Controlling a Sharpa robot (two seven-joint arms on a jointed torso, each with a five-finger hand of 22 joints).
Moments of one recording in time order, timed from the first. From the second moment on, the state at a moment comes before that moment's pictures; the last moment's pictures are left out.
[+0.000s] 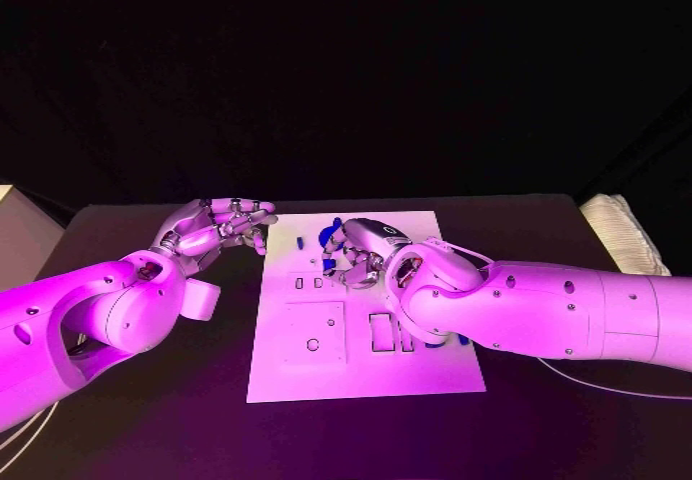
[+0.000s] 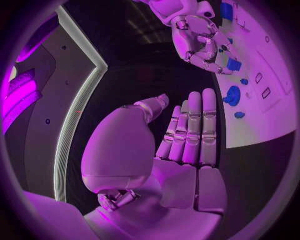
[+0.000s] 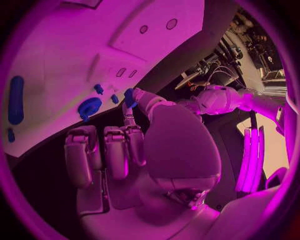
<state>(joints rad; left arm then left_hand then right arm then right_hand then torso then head) 1.22 -0.95 -0.02 1.62 -0.12 -0.24 0.36 1.33 -0.19 0.58 0.09 0.06 0.87 0.21 0.23 0.22 1.11 0.14 0.07 0.08 1.05 0.07 0.74 0.62 0.17 0.96 0.16 0.85 0.52 1.27 -0.67 -0.16 1.63 -1.39 -0.54 -0.39 1.35 -0.16 0.48 0.14 0.15 1.03 0.11 0.23 0.36 1.47 0.02 1.46 1.31 1.46 -0.05 1.57 1.31 0.01 1.47 0.05 1.57 1.31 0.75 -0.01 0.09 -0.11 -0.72</state>
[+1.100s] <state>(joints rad) 1.22 -0.95 -0.02 1.63 -0.12 -0.24 0.35 1.33 -0.19 0.58 0.09 0.06 0.87 0.21 0.23 0.22 1.11 0.14 0.07 0.08 1.05 0.07 0.74 0.62 0.17 0.96 0.16 0.85 0.52 1.21 -0.60 -0.16 1.56 -1.52 -0.52 -0.46 1.32 -0.18 0.47 0.15 0.16 1.03 0.10 0.28 0.36 1.47 0.02 1.46 1.31 1.46 -0.05 1.57 1.31 0.01 1.47 0.05 1.57 1.31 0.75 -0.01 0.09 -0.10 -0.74</state>
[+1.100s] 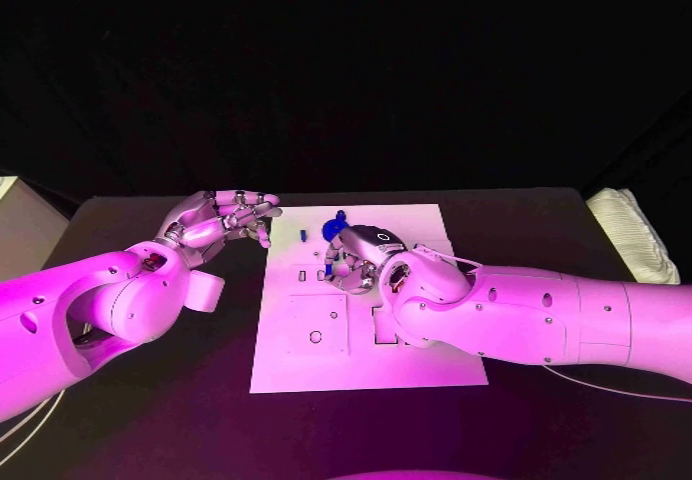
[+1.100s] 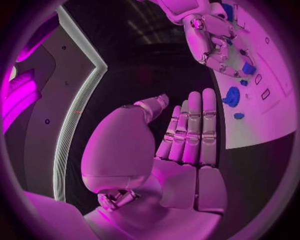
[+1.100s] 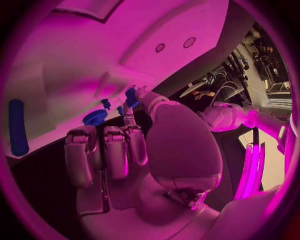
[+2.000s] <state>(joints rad) 1.22 -0.95 -0.02 1.63 -0.12 -0.23 0.35 1.33 -0.19 0.58 0.09 0.06 0.87 0.21 0.23 0.22 1.11 0.14 0.07 0.08 1.05 0.07 0.74 0.62 0.17 0.96 0.16 0.85 0.52 1.20 -0.59 -0.16 1.55 -1.53 -0.50 -0.48 1.25 -0.24 0.43 0.19 0.12 0.95 0.13 0.26 0.37 1.46 0.05 1.42 1.31 1.47 -0.03 1.57 1.31 0.01 1.47 0.08 1.57 1.31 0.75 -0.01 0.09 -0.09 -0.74</state>
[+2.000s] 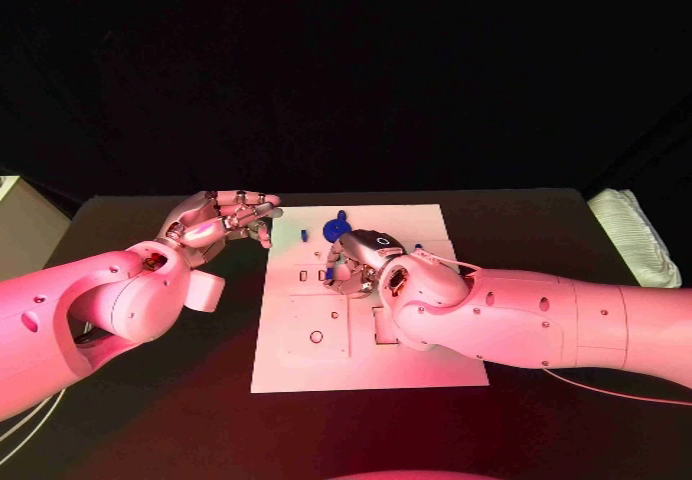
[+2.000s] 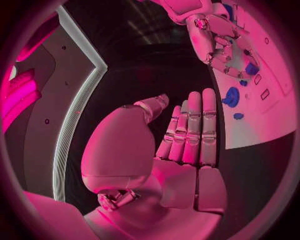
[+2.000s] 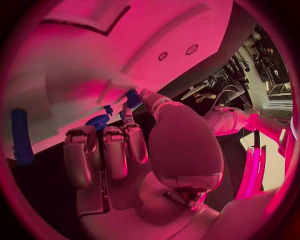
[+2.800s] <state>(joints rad) 1.22 -0.94 -0.02 1.61 -0.14 -0.23 0.33 1.32 -0.19 0.58 0.09 0.06 0.86 0.21 0.23 0.23 1.12 0.14 0.08 0.08 1.05 0.07 0.75 0.62 0.17 0.95 0.16 0.86 0.52 1.20 -0.67 -0.16 1.62 -1.53 -0.57 -0.44 1.30 -0.22 0.13 0.29 0.15 0.90 0.15 0.24 0.35 1.42 0.07 1.37 1.31 1.47 -0.01 1.57 1.31 0.01 1.47 0.09 1.57 1.31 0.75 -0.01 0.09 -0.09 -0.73</state>
